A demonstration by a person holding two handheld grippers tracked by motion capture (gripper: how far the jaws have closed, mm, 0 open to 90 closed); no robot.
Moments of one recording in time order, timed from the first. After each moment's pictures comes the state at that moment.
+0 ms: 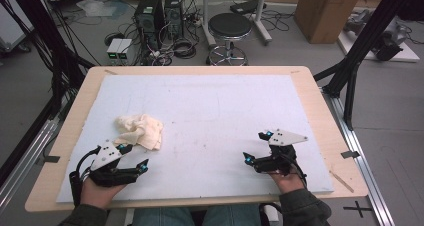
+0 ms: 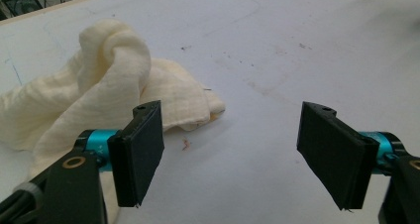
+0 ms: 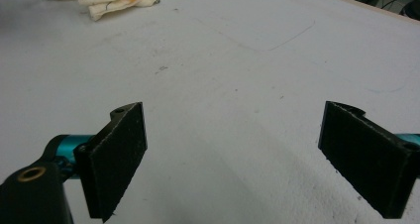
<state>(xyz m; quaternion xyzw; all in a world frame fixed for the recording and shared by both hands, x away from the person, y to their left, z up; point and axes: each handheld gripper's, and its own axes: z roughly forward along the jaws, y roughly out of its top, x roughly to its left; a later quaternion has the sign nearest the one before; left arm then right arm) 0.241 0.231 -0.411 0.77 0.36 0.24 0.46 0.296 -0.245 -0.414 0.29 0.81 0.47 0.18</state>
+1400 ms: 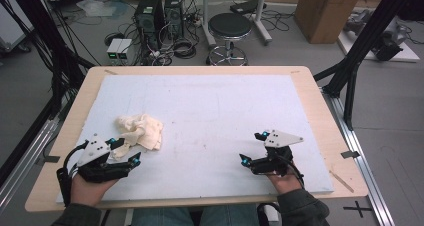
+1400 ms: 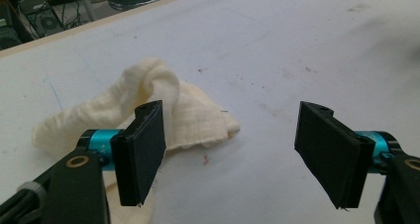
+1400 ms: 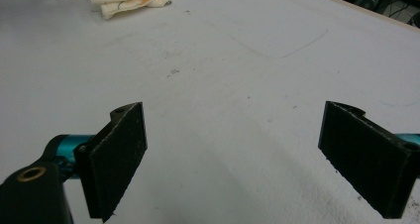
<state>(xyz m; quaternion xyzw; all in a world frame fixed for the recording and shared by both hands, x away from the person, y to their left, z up) 0.241 0.245 -0.382 0.76 0.37 0.26 0.47 0.294 -0.234 -0.411 0.27 0.82 0.47 0.19</state>
